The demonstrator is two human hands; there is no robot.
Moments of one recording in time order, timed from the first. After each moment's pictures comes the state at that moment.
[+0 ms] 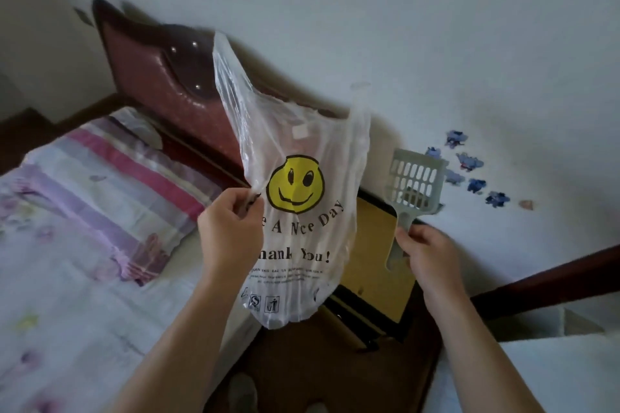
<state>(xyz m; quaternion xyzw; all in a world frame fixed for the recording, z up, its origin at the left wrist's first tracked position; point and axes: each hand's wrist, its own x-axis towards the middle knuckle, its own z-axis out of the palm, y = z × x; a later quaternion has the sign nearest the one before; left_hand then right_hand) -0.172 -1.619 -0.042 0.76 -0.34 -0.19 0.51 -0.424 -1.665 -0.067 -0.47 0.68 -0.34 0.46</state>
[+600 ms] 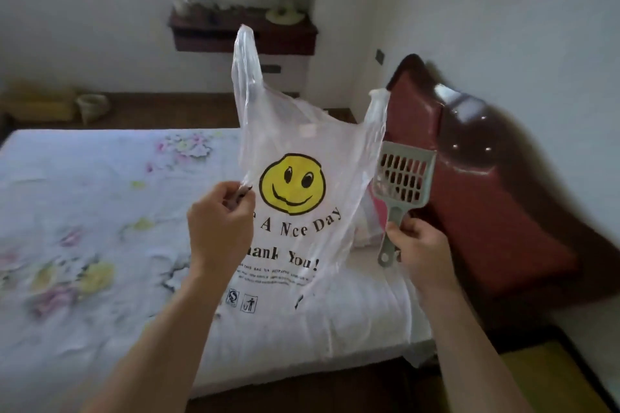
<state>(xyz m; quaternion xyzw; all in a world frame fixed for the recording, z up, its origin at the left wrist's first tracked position) 0.108 -1.254 0.003 0.80 -0.06 0.07 0.59 -0.041 -1.473 -0.007 -0.71 0.40 -0.20 0.54</state>
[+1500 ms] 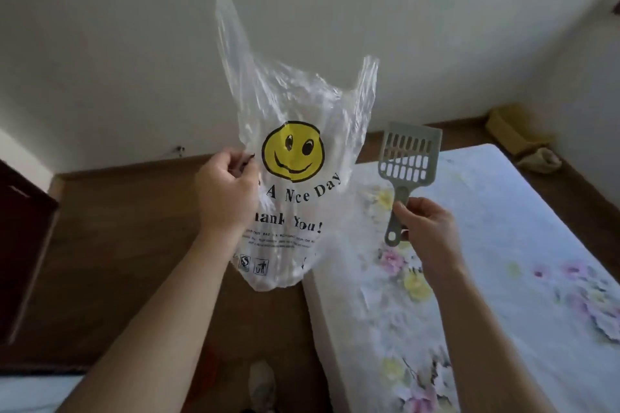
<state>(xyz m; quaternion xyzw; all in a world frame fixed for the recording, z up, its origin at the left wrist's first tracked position) 0.040 -0.685 0.005 0.66 0.48 0.46 0.36 0.251 -0.860 -0.022 -0.76 -0.18 0.25 0.57</state>
